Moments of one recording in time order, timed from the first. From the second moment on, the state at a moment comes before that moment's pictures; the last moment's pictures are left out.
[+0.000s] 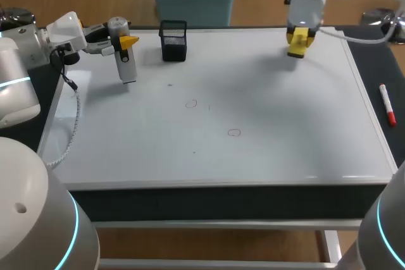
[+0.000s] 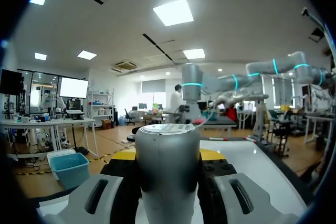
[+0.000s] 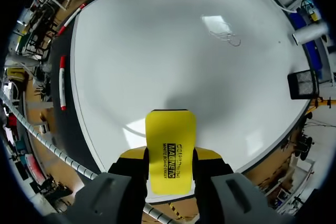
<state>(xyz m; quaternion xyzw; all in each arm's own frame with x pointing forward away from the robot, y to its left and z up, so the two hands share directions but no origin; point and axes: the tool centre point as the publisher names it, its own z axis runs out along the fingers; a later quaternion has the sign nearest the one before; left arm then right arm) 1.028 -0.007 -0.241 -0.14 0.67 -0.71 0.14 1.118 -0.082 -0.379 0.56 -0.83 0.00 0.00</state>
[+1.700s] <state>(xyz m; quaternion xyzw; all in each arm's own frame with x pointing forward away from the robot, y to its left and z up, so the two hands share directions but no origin) 1.028 -0.007 -0.241 -0.14 0.67 -0.71 0.14 1.110 -0.166 -0.377 0.50 -0.87 0.01 0.01</state>
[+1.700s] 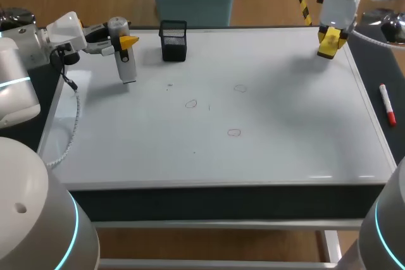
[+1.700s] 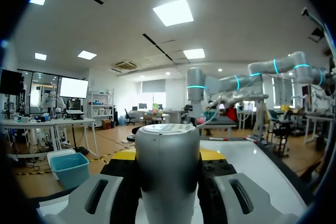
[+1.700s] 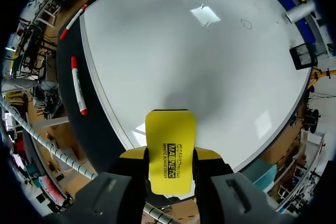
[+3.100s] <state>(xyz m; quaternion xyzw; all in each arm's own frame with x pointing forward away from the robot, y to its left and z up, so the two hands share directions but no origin) 0.954 -0.103 -0.227 -0.06 0.68 -0.73 0.07 1.110 -0.166 -0.377 0.50 -0.87 0.01 0.01</state>
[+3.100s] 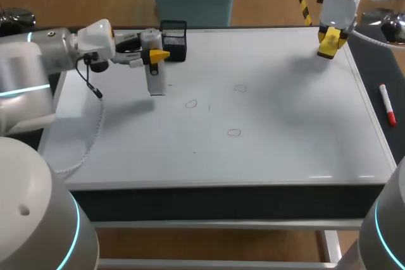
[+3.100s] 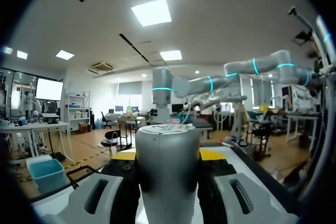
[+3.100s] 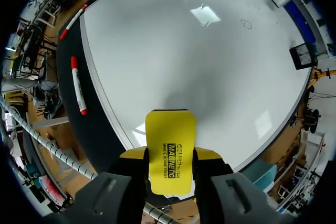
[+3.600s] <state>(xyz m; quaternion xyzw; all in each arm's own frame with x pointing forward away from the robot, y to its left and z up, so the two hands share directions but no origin) 0.936 -0.155 -0.246 -0.02 0.68 -0.73 0.00 1.110 -0.166 -0.377 0.50 -0.87 0.01 0.01</state>
